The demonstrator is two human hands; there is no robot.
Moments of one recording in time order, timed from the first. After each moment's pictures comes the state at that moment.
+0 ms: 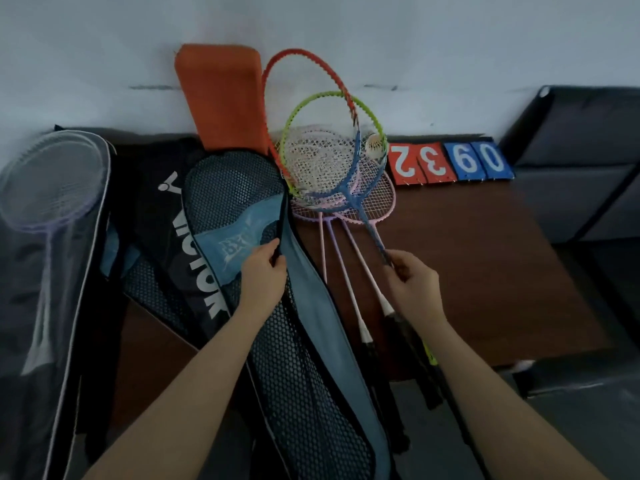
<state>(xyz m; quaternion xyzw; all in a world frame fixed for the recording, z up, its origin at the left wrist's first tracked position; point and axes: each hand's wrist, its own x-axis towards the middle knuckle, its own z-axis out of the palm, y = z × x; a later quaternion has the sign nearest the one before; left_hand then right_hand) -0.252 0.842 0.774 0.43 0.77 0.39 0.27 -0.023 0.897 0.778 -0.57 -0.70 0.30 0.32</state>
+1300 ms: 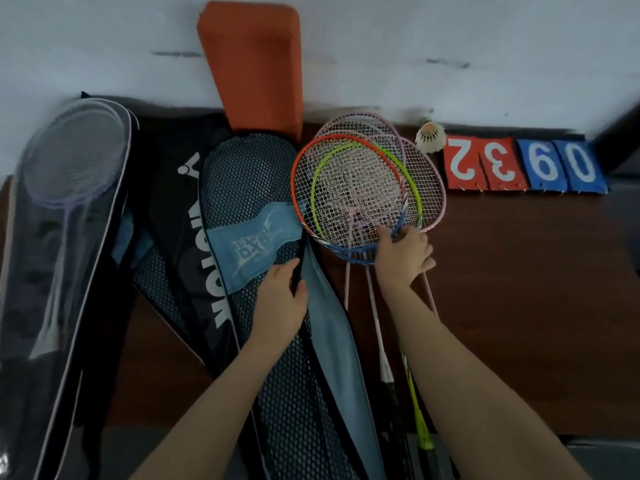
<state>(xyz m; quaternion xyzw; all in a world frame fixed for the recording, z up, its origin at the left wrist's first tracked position) -0.244 0.848 0.741 0.42 0.80 0.36 0.23 -0.125 0.999 0.718 -0.75 -0.56 0.25 0.25</state>
